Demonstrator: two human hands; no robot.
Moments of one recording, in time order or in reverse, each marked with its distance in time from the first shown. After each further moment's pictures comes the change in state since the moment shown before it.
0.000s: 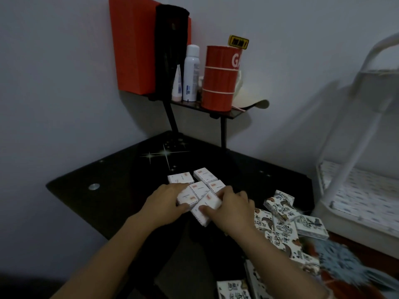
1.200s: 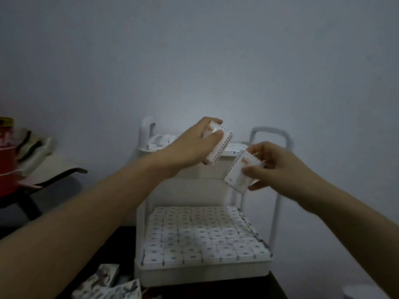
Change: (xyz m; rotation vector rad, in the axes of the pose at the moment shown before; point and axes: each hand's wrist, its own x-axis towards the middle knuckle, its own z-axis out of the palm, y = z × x) left_hand 0.104 0.485 -0.073 -0.772 -0.158 0.724; right_hand -0.136 0.221 -0.399 0.500 0.522 0.079
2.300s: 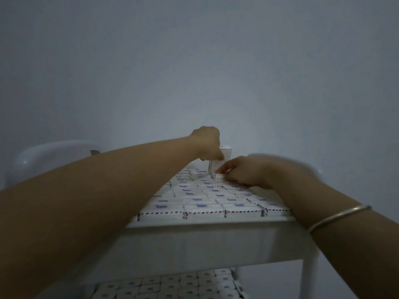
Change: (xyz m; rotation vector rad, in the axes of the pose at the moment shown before) left_hand 0.257 -0.070 0.055 0.817 -0.096 0.017; right_hand 0.251 0.096 -0.019 -0.503 -0.215 0.275
